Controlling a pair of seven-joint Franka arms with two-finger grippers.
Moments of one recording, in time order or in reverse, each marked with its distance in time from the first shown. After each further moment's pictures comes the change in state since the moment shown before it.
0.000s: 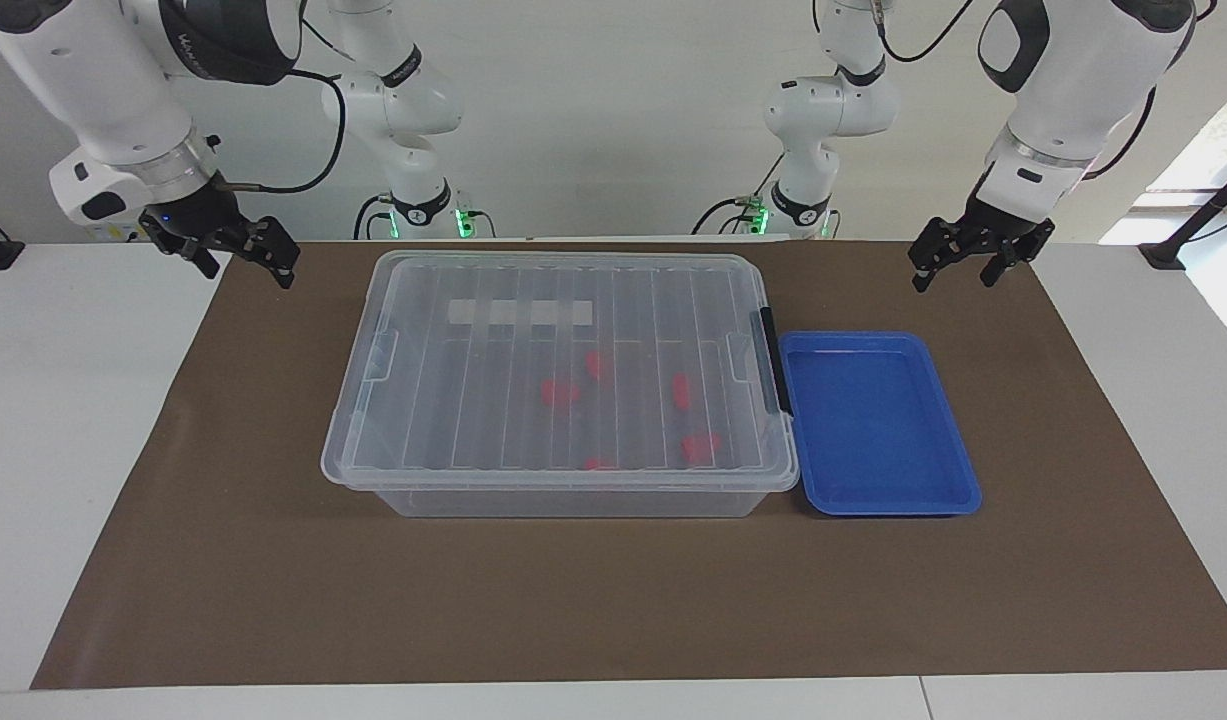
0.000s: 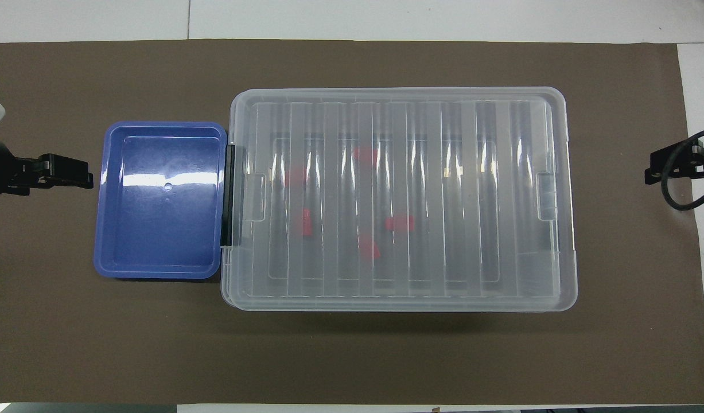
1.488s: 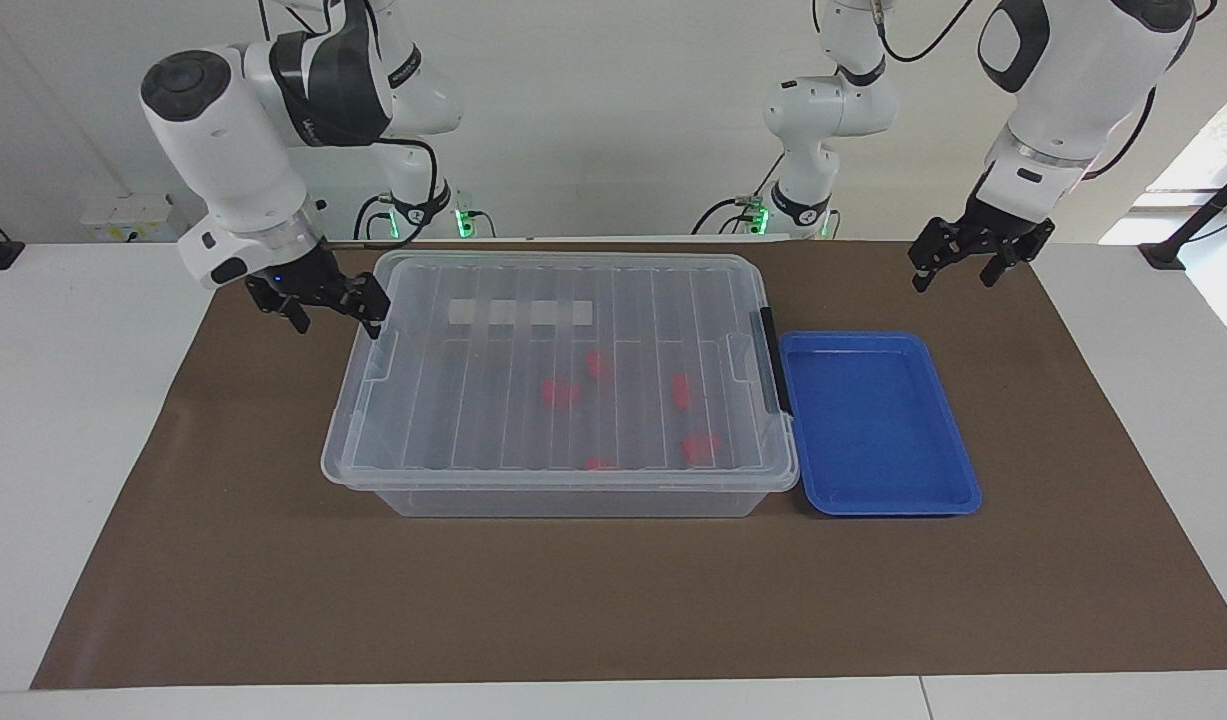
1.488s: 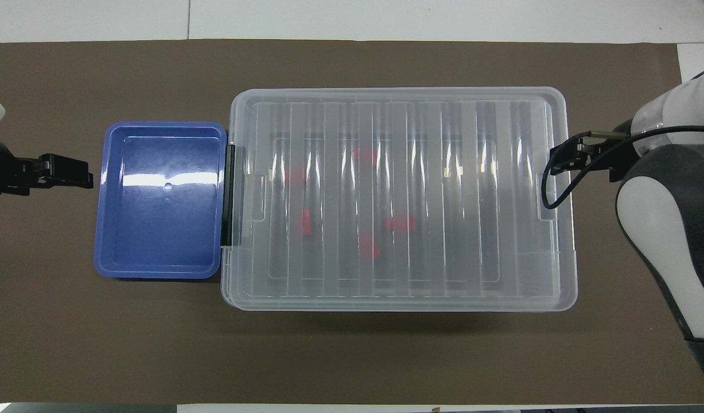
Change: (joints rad) left arm 0.000 0.000 0.000 0.000 0.000 0.000 0.000; right arm 0.002 0.032 0.148 -0.184 0.036 0.260 0.119
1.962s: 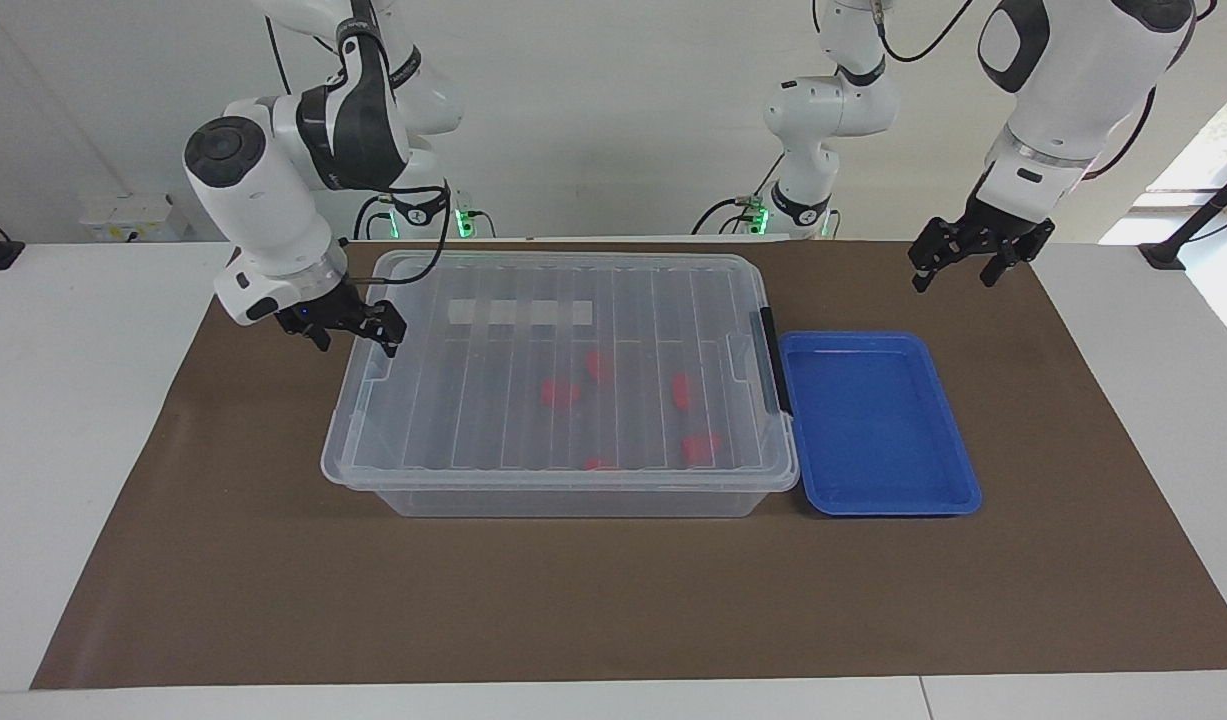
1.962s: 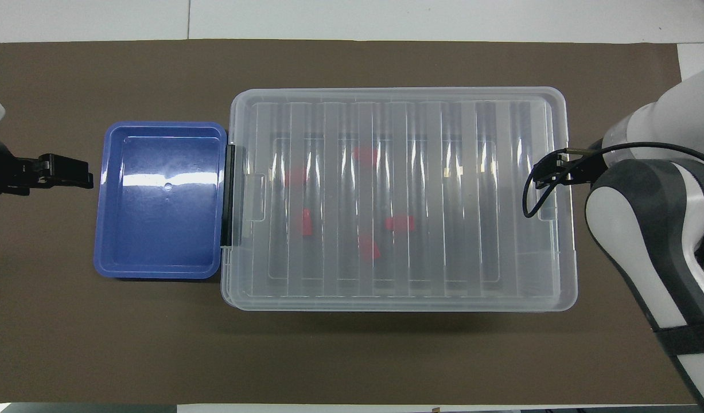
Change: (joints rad) left arm 0.000 0.000 0.000 0.000 0.000 0.000 0.000; right arm -0.001 0.003 0.003 -0.103 0.000 0.069 0.000
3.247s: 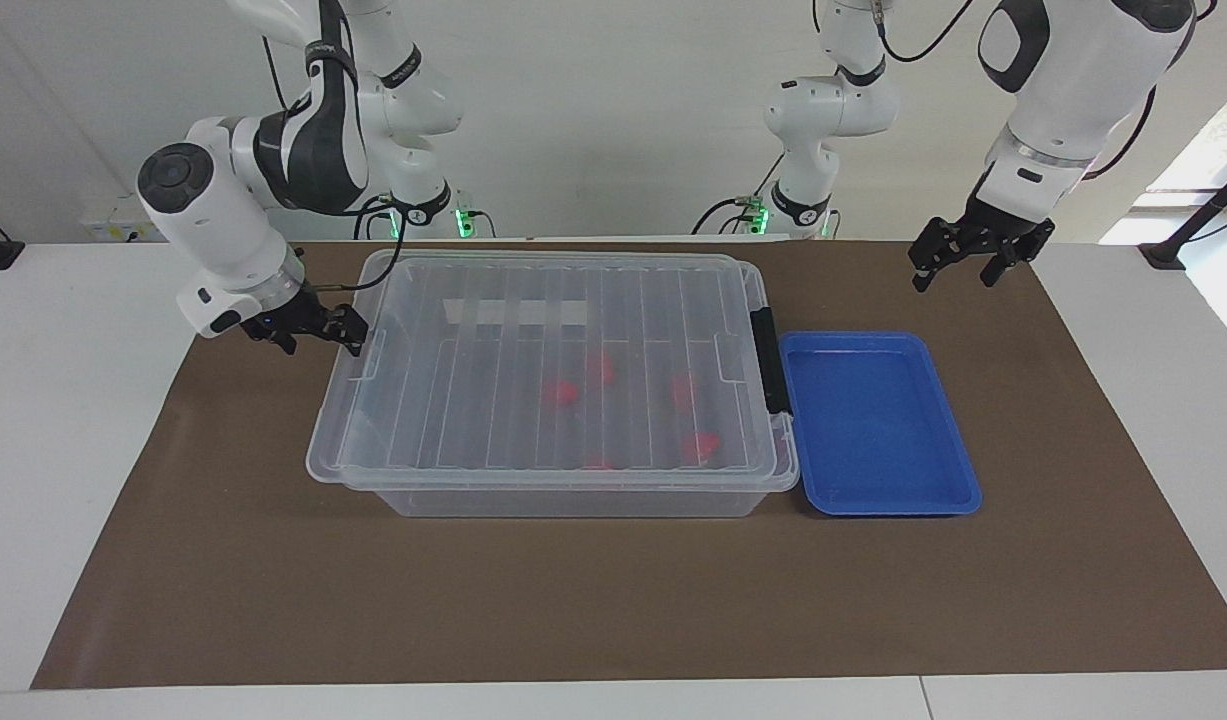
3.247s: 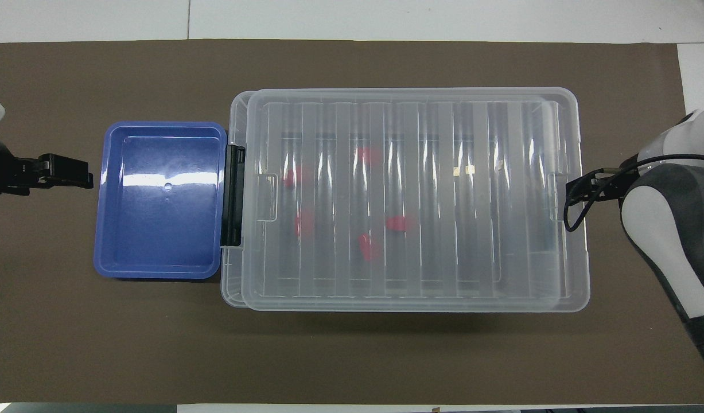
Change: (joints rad) left arm 0.000 0.000 0.000 0.000 0.000 0.000 0.000; right arm -0.022 -0.020 -0.103 -0.087 -0.003 0.018 -0.201
